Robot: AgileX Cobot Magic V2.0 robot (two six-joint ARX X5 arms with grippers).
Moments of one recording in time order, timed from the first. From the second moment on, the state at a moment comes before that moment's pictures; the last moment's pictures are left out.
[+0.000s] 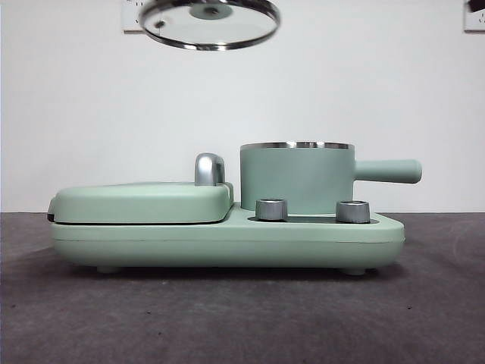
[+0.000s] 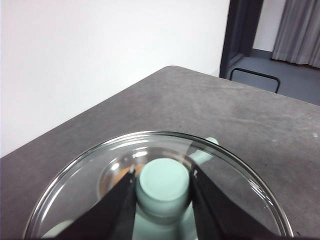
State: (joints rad) left arm -0.47 1.34 1.20 -0.06 0.45 0.14; right arm 0.46 0.60 0.73 -0.42 -0.01 0.05
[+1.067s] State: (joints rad) left arm -0.54 1.89 1.46 0.21 0.44 0.11; right arm 0.46 0.42 0.72 -0.75 0.08 0.04
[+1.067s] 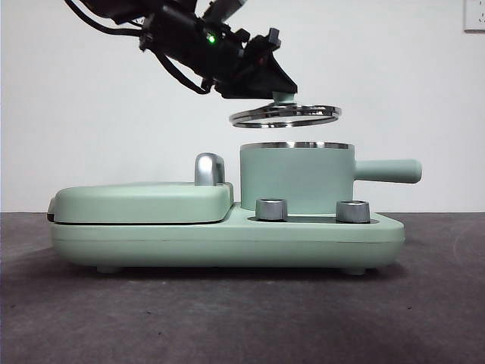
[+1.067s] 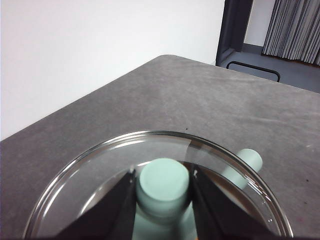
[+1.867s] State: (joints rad) left arm -0.55 1.95 1.47 0.24 0.47 0.11; right arm 0.46 0.42 0.72 -0.77 0.08 0.04
